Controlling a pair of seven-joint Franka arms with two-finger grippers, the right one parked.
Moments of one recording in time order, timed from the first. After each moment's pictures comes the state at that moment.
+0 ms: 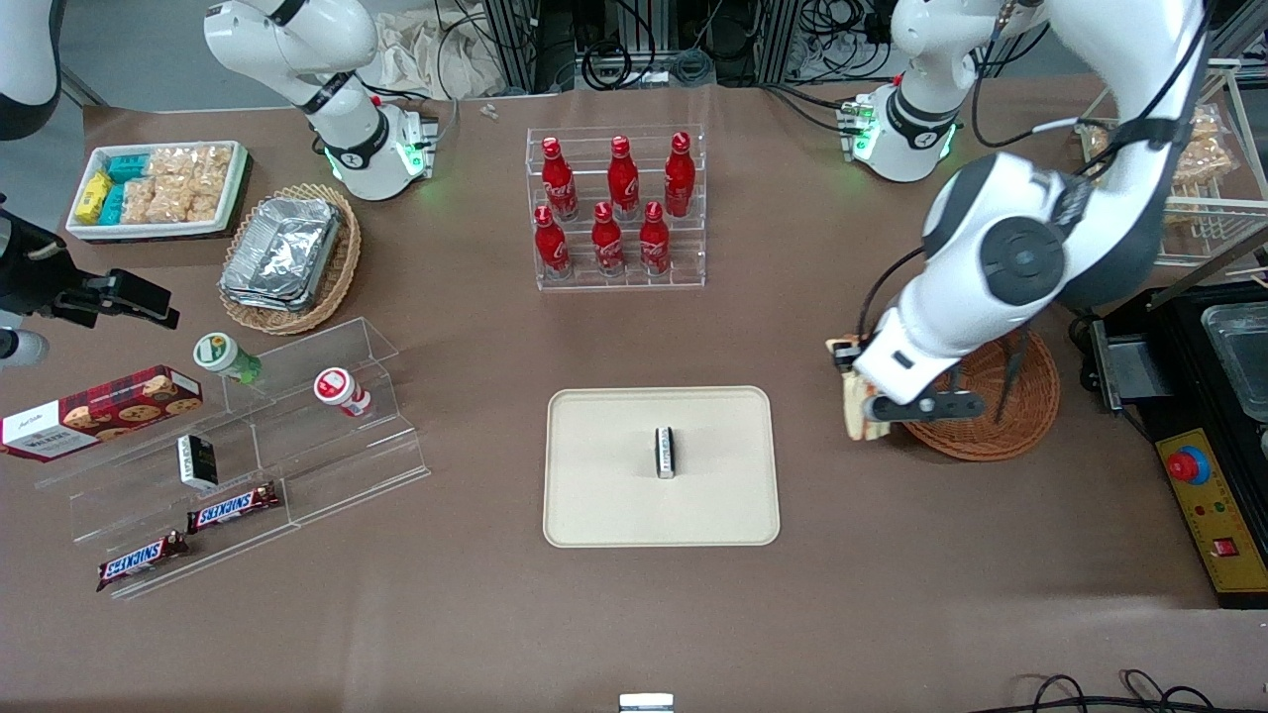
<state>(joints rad) 0.26 0.33 -0.73 -1.74 0.14 1.91 -0.49</state>
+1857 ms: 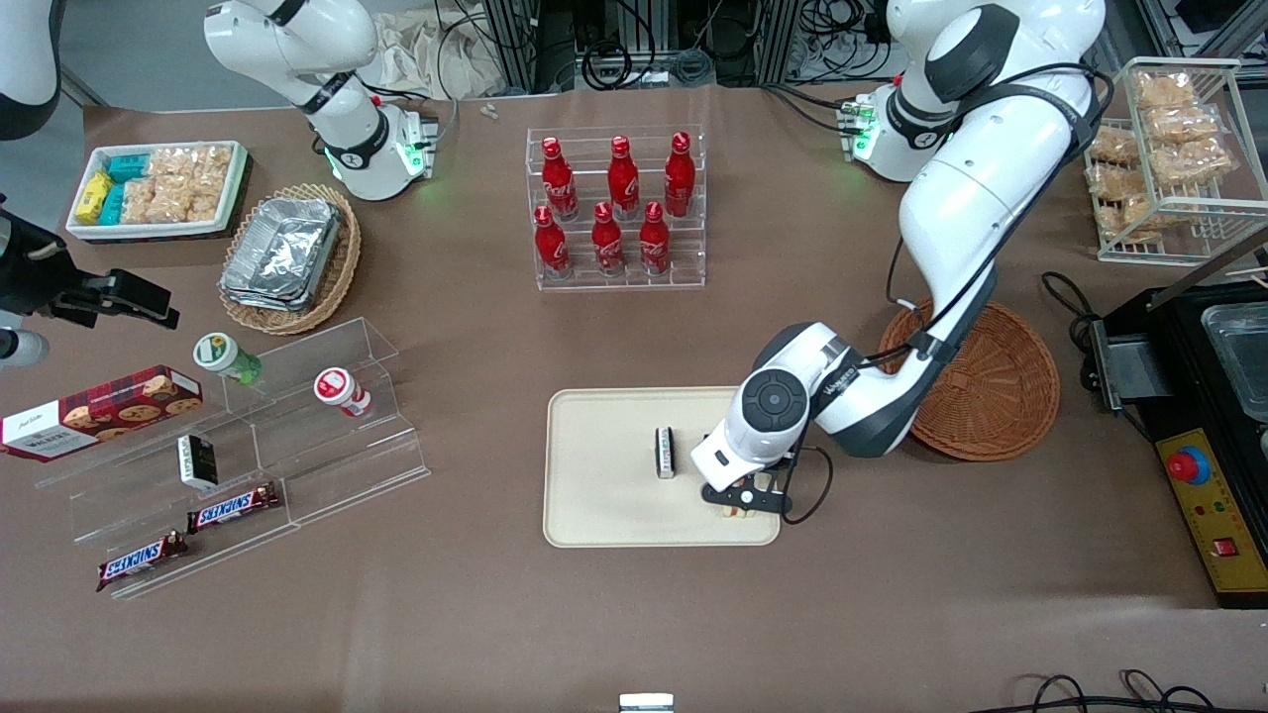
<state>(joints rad) -0.09 0.94 -0.62 -1.34 0.57 2.06 -0.63</state>
